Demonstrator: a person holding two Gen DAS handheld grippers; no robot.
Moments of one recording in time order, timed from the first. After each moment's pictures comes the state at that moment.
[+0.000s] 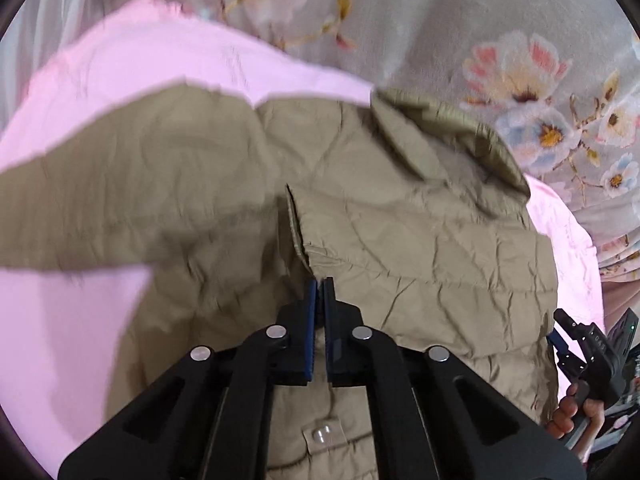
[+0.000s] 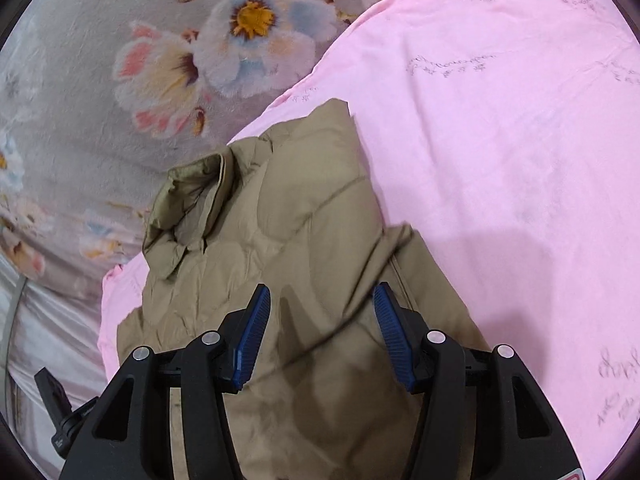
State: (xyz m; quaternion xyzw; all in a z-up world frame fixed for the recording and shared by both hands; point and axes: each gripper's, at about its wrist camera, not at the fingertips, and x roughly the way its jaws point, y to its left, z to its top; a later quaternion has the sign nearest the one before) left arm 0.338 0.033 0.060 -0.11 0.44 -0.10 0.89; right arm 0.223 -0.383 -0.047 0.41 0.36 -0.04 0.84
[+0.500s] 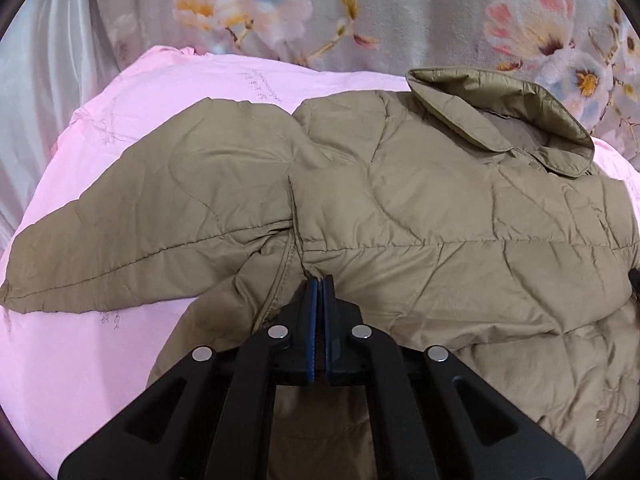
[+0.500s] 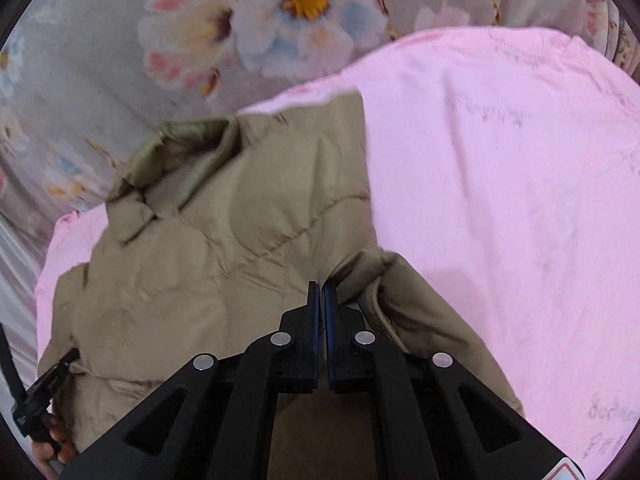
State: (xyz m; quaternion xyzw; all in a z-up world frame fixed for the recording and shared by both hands) left arm 0.338 0.026 0.009 0.02 0.39 -0.02 0.92; right arm 0.249 -0.347 -0.048 0.26 0.39 -0.08 0.88
